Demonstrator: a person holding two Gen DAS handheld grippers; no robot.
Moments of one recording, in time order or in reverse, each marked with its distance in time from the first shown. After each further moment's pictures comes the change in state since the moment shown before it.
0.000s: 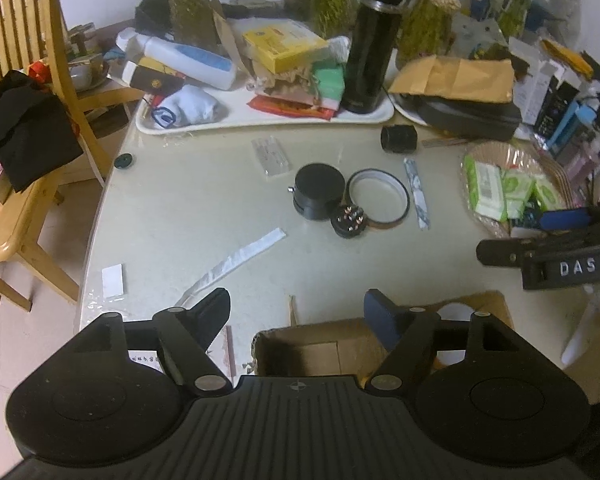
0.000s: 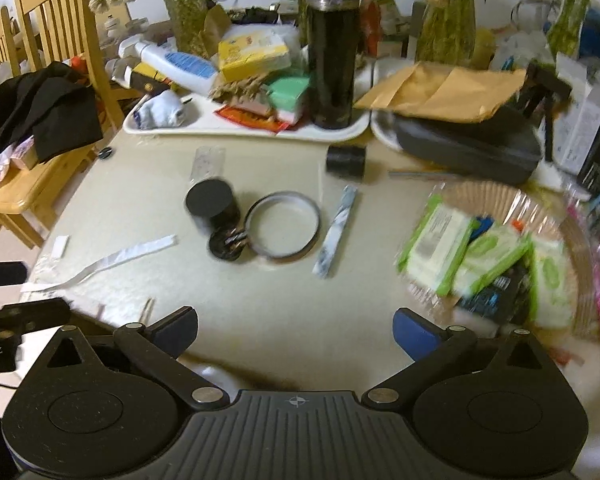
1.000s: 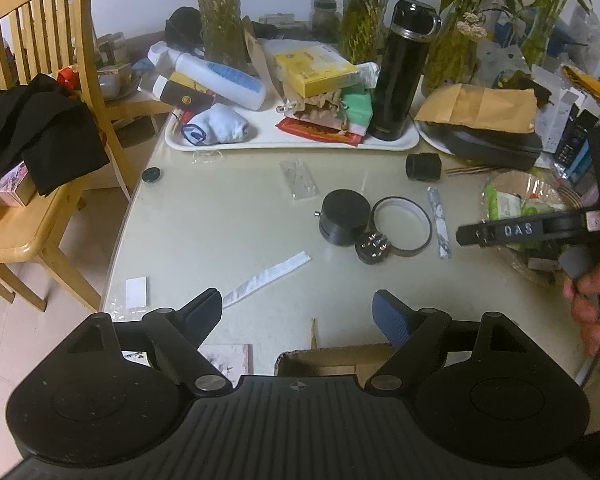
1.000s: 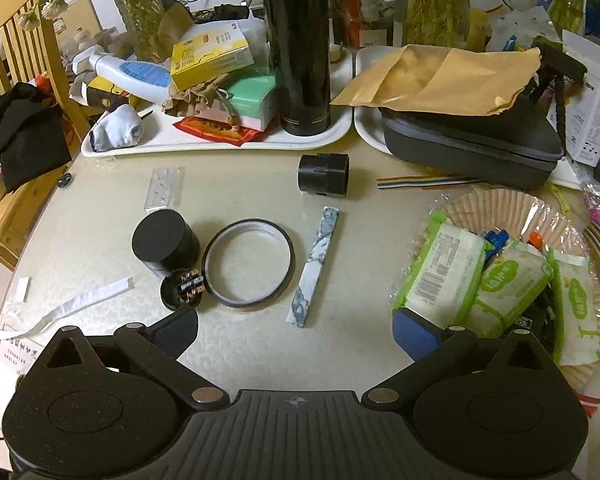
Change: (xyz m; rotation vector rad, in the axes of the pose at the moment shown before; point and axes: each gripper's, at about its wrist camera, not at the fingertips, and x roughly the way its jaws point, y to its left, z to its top) left arm -0.005 0.009 0.006 -0.042 -0.050 0.058; right arm 0.067 -0.028 0.032 0.079 0.012 0.008
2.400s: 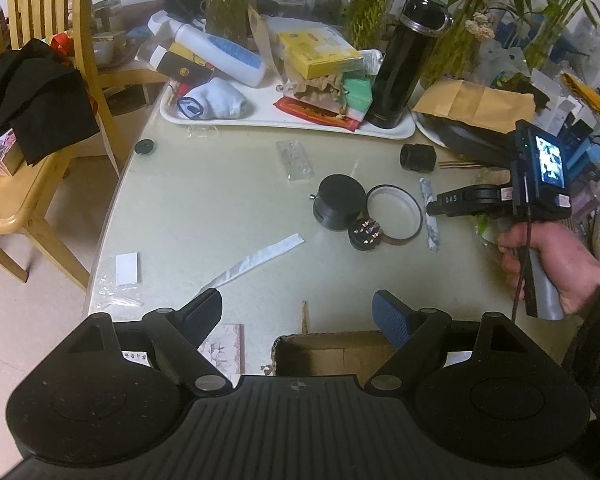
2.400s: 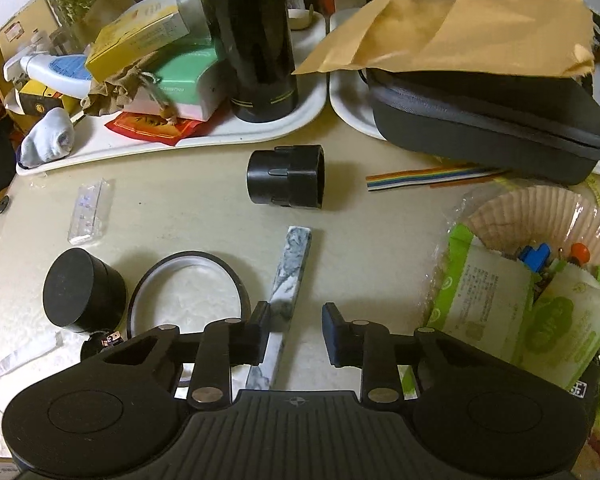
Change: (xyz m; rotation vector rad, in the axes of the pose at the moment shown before) left arm 0.000 0.017 0.008 -0.064 0.077 -0.073; right arm 0.094 -0.024 0.030 0.061 0.050 -0.036
